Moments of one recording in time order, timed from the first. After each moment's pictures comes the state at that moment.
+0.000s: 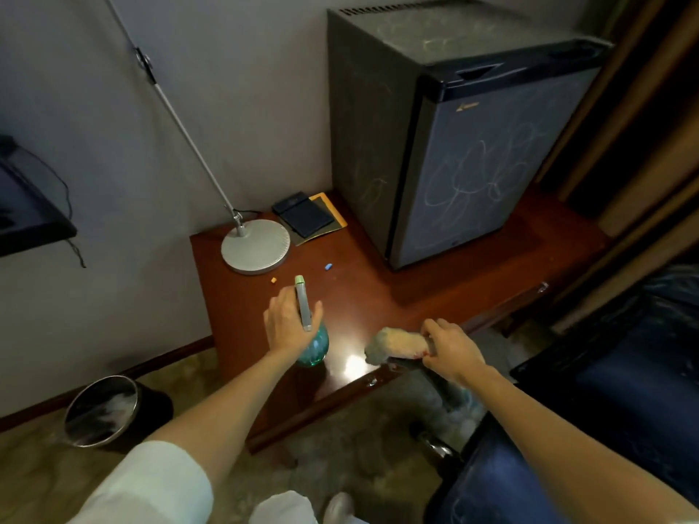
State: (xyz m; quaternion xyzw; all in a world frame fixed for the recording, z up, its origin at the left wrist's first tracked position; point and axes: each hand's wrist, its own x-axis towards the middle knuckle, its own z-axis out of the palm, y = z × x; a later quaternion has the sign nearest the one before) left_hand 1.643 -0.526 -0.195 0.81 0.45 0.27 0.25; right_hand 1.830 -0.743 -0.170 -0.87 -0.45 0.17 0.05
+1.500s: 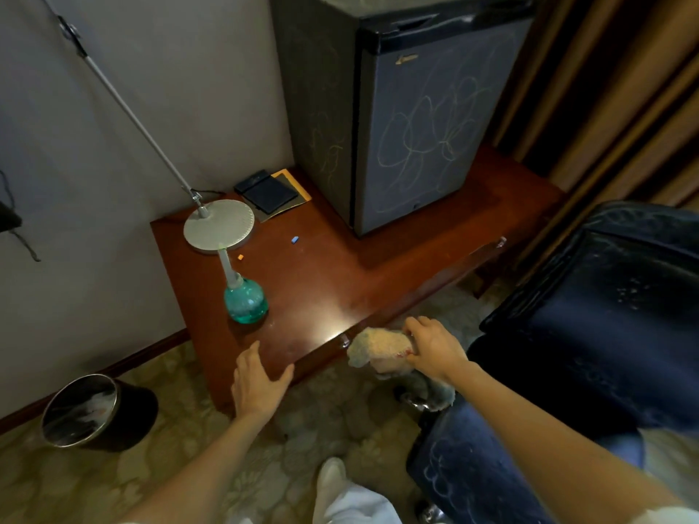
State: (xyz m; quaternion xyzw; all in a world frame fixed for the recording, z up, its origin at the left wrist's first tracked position) left_hand 1.551 -0.629 -0.266 0.77 0.55 0.07 0.31; right_hand 1.792 -0.823 -0.194 -0.87 -0.44 0.19 0.06
